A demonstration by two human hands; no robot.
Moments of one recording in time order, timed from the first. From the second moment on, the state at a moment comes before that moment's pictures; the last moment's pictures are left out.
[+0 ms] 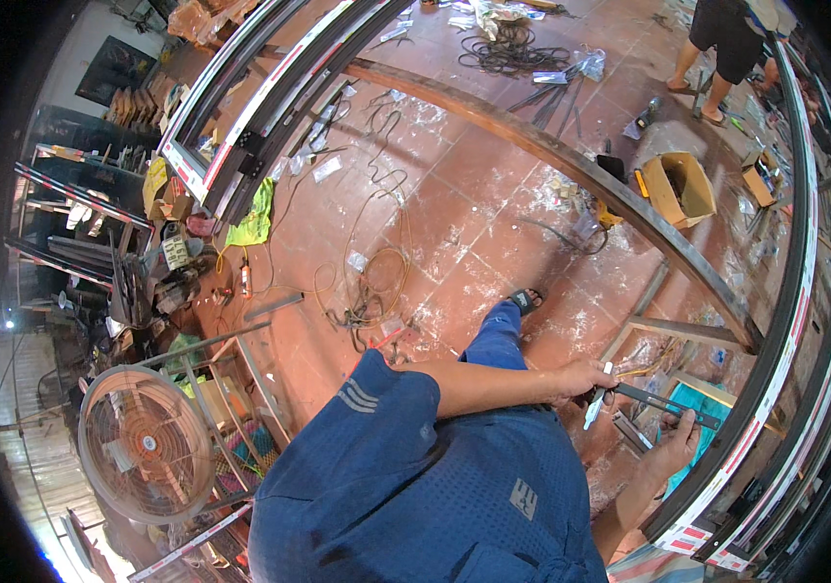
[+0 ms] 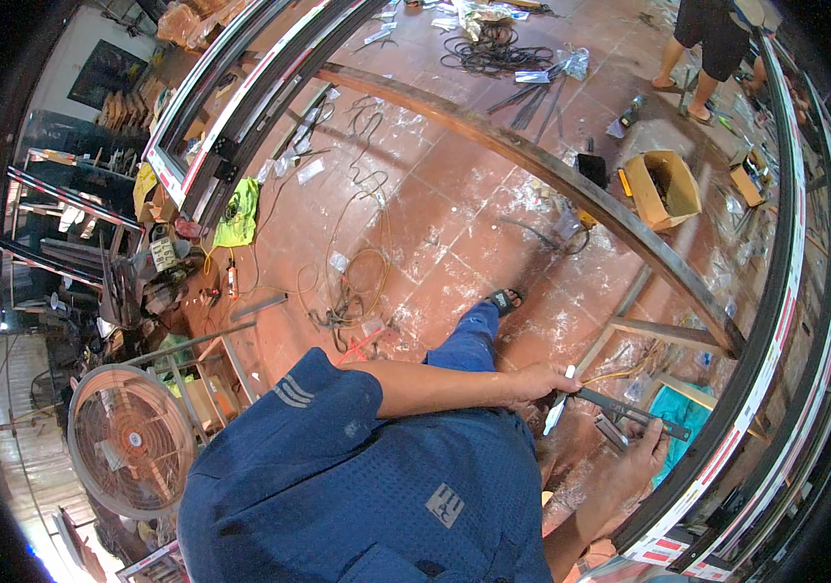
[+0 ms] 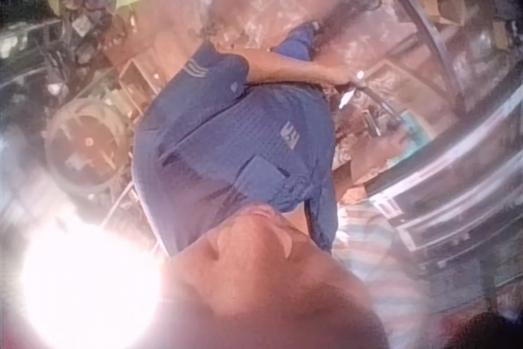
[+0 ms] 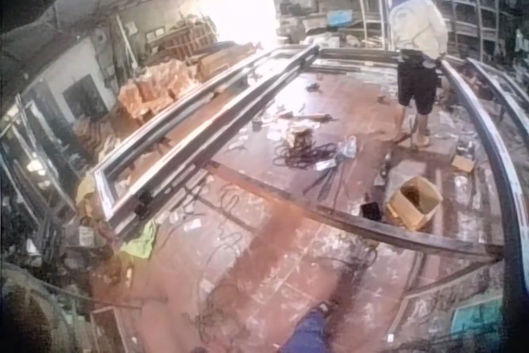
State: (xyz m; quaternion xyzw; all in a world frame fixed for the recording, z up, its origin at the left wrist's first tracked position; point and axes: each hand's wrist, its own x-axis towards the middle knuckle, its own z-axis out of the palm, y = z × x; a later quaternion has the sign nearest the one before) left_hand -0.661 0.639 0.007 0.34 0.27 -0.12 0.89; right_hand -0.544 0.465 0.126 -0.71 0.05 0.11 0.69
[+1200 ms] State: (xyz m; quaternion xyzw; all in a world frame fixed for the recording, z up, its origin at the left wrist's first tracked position) left_hand -0.653 0.656 0.063 0.35 0.20 -0.29 0.87; right_hand -0.574 0.429 0.123 -0.96 -0.21 -0.09 0.18
